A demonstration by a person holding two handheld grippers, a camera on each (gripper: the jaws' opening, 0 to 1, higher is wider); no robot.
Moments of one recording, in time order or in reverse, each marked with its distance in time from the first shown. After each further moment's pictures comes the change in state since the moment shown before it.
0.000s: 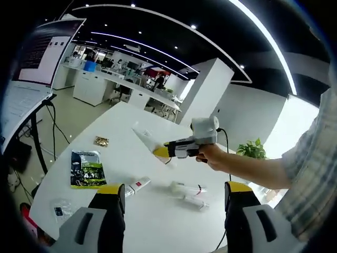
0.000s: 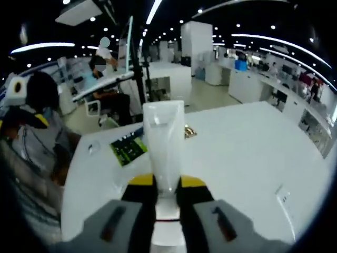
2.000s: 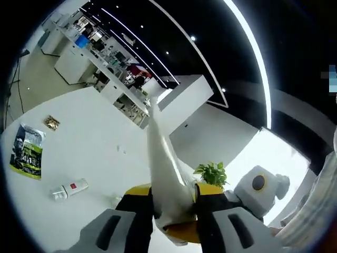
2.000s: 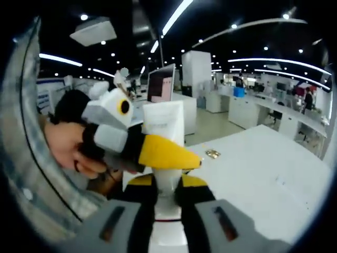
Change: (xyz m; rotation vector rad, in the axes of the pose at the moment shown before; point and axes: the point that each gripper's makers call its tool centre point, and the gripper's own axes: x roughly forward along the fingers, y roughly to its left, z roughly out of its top) left arm 0.064 -0.082 0.020 -0.238 -0.057 -0.327; right arm -0.123 0.163 0.029 0.002 -0.233 -0.024
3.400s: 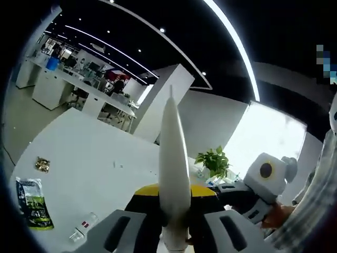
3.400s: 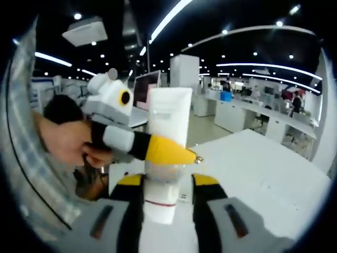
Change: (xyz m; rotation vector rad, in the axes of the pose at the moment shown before) left arm 0.027 -0.006 0.029 0.269 0.098 -0.053; right arm -0.020 -0.038 0.011 0.009 -0.016 -0.115
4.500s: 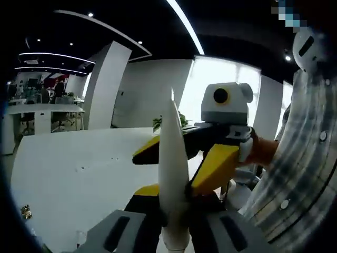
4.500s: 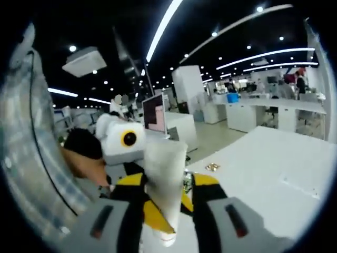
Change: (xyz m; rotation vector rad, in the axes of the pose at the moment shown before) left arm 0.004 -0.070 -0.066 0.397 0.318 -0.382; right arm -0.044 0.016 0.040 0.194 -0.144 0.207
